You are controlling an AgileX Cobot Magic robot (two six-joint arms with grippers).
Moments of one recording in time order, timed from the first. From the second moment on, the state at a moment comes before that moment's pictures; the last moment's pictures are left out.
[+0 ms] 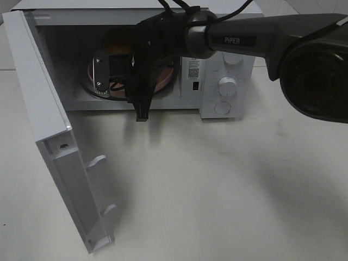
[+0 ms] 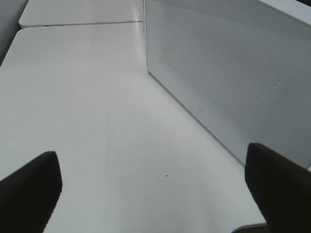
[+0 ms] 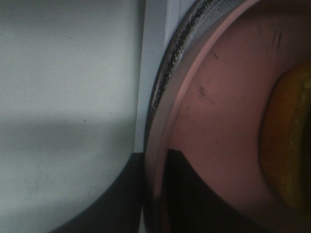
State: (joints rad) left arm -0.05 0.00 -0.50 -0.08 1.04 0.05; right arm 0.66 2.44 -2.03 -0.10 0.59 -1.00
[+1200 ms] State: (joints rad) left arm -0.05 0.00 -0.50 -0.08 1.04 0.05; right arm 0.68 2.30 -1.86 -0.13 0.57 -1.00
